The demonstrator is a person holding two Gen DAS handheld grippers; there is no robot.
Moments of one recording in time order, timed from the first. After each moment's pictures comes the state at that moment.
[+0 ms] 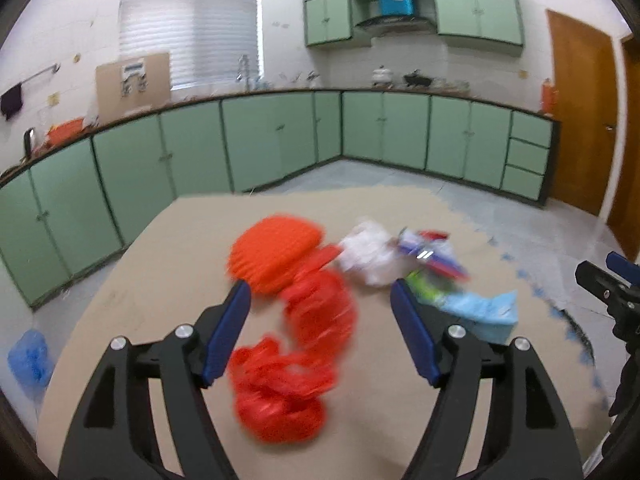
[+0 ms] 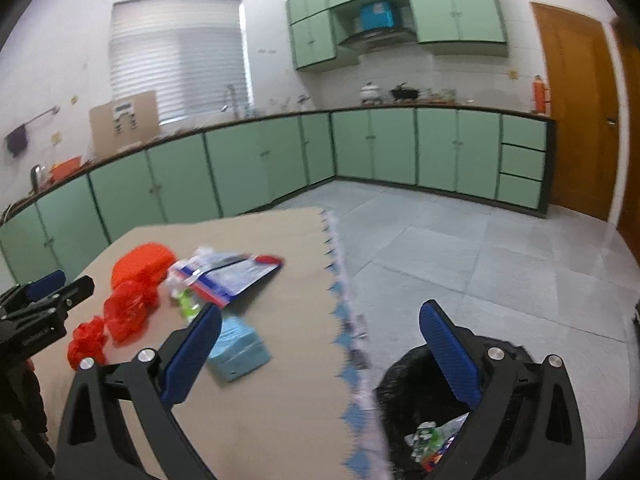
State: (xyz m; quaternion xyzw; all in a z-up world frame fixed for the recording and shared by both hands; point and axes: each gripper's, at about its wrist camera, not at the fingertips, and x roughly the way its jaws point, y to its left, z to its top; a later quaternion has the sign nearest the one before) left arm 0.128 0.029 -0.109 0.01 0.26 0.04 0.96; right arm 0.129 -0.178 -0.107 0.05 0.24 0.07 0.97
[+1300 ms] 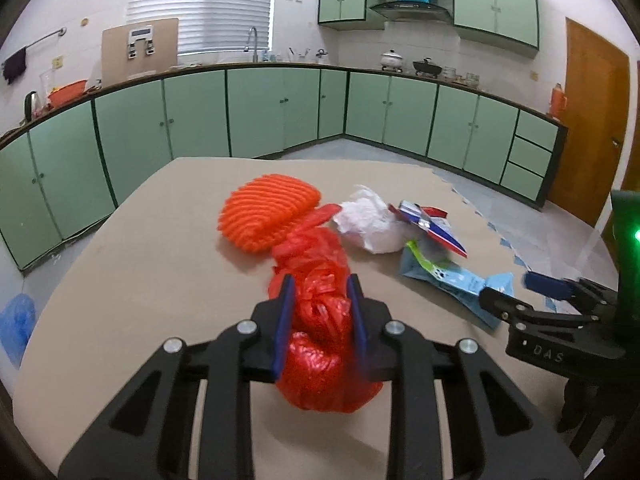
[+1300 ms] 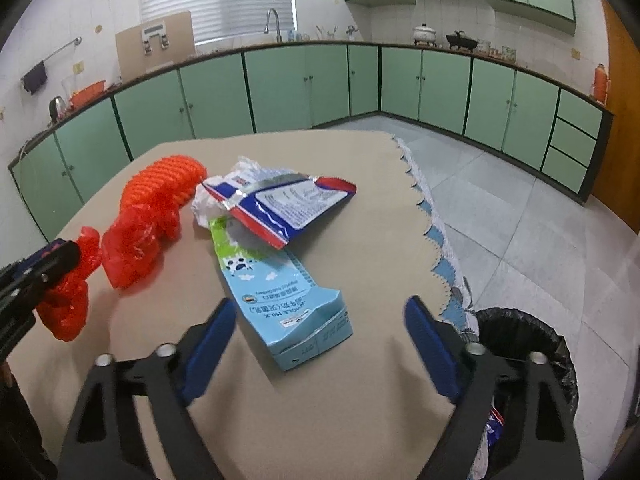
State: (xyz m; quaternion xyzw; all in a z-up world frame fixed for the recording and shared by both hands) left arm 0.123 0.023 -0.124 -0.03 0.30 0.03 0.95; right arm 0.180 -0.124 -0.146 -0.01 0.36 0.14 0.92
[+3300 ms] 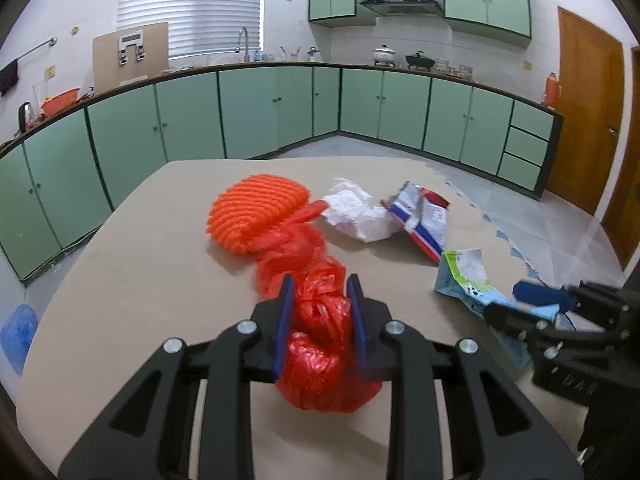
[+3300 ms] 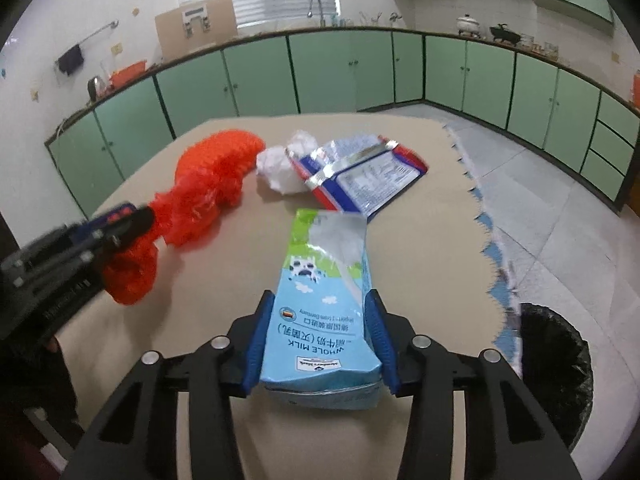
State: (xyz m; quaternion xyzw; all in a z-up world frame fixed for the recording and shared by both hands) left arm 0.130 0.013 -0.129 -0.01 0.30 0.02 0.95; right arm 0.153 -0.119 -0.131 -0.01 0.37 0.20 0.91
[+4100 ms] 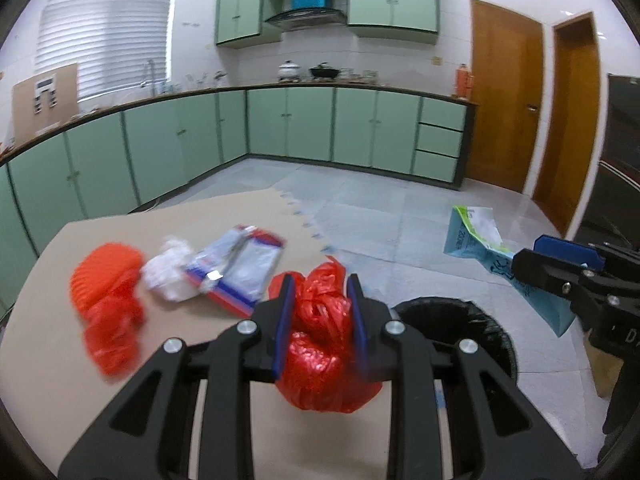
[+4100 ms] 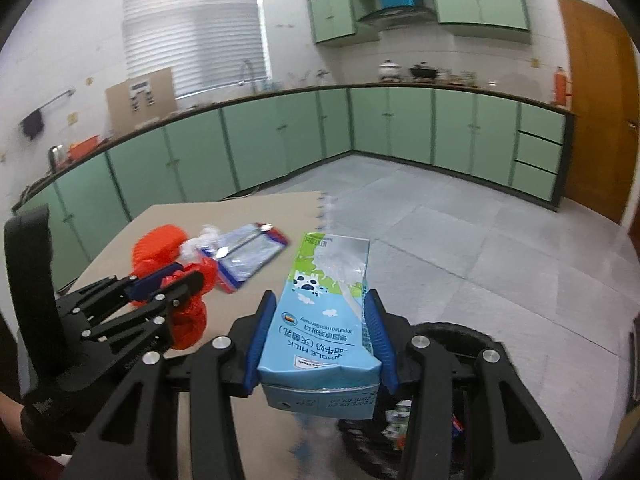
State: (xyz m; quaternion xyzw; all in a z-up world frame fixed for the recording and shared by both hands) left arm 0.145 -0.131 -0.100 0.02 0.26 -0.14 0.96; right arm 0.100 -0.257 -0.059 0.04 0.29 0.08 0.95
